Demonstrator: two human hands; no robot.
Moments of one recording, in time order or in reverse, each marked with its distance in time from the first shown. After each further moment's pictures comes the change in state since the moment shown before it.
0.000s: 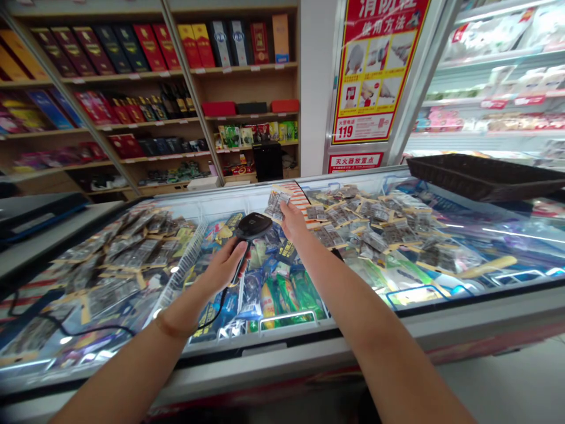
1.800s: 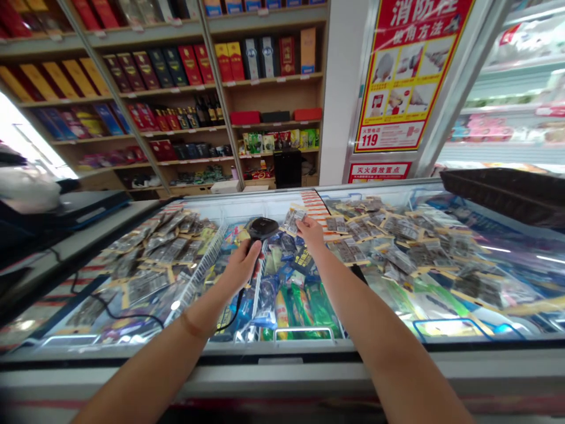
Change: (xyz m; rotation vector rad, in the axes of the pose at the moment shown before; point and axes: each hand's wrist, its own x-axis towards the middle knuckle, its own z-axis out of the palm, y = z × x) left_hand 0.004 0.010 -0.004 0.032 0.230 -0.073; right_hand 0.014 0.029 -0.020 -0.172 0.123 0.115
